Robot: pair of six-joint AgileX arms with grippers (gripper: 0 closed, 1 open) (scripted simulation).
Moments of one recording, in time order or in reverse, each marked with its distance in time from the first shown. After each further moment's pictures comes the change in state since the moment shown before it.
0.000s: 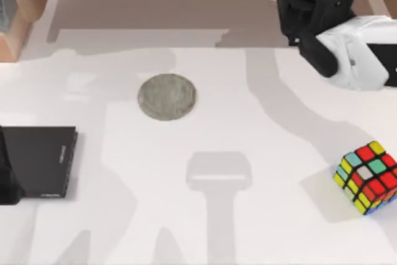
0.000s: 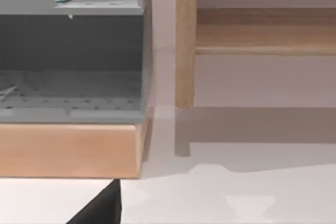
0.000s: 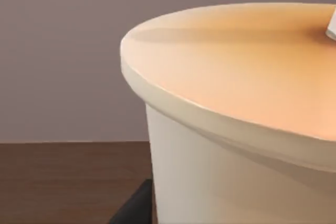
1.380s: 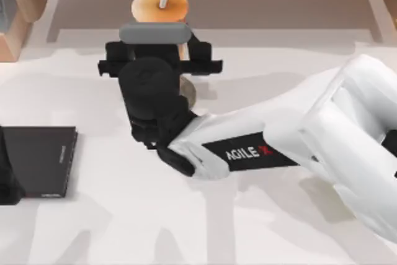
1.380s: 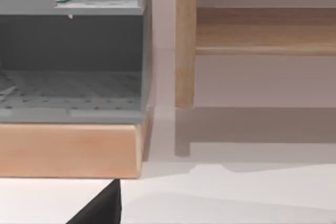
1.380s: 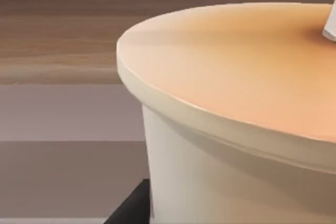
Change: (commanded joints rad) left arm 0.000 0.000 0.000 0.000 0.000 0.000; right arm 0.367 0.475 0.249 0.137 0.382 0.033
